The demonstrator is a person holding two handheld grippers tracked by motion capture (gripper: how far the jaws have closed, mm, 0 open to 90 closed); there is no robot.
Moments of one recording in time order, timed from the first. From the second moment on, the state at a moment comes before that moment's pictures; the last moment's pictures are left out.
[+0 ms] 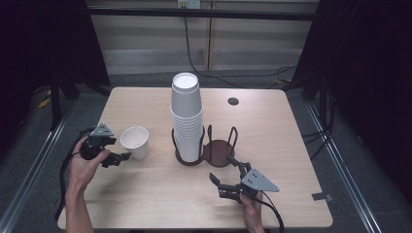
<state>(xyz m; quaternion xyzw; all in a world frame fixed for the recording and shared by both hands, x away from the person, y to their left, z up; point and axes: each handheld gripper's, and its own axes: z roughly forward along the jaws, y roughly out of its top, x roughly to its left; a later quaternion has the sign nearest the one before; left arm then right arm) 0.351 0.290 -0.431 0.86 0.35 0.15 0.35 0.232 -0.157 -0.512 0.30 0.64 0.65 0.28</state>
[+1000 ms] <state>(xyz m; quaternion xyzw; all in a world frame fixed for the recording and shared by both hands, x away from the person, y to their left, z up) 0.275 0.246 -0.452 0.74 0.34 0.18 0.55 0.231 -0.157 -0.512 0.30 0.64 0.65 0.28</state>
